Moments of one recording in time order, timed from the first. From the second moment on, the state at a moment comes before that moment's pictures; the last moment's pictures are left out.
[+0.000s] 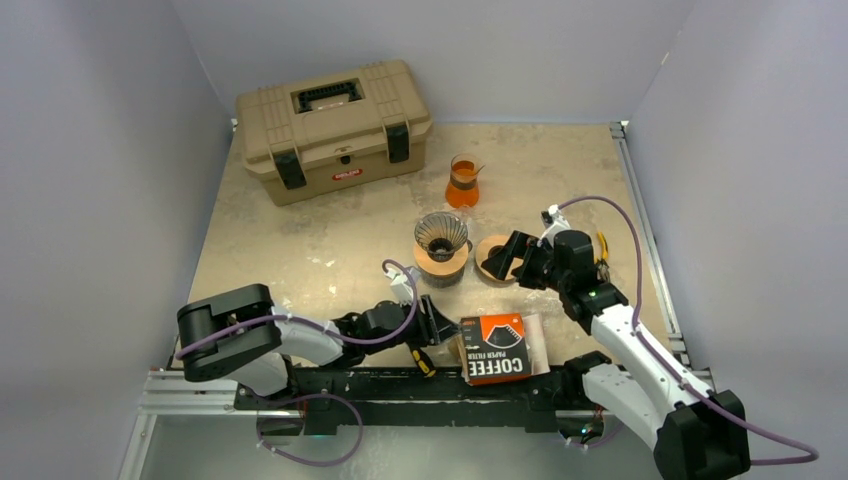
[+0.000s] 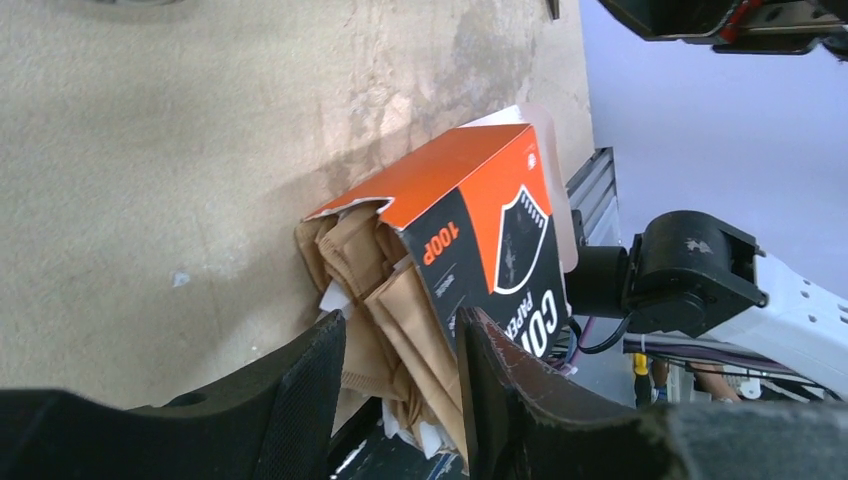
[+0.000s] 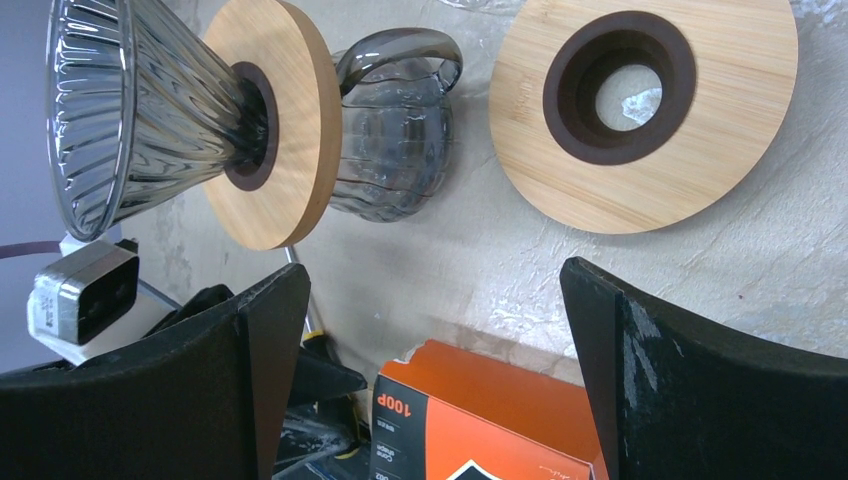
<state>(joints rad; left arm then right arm) -1.19 1.48 0.32 0.80 -0.14 -1.12 0.31 0.87 0.47 -0.17 -0.26 0.65</state>
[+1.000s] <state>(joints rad) -1.19 1.47 0.30 0.84 -0.15 -1.17 0.31 0.90 0.47 -0.16 -0.25 0.65</state>
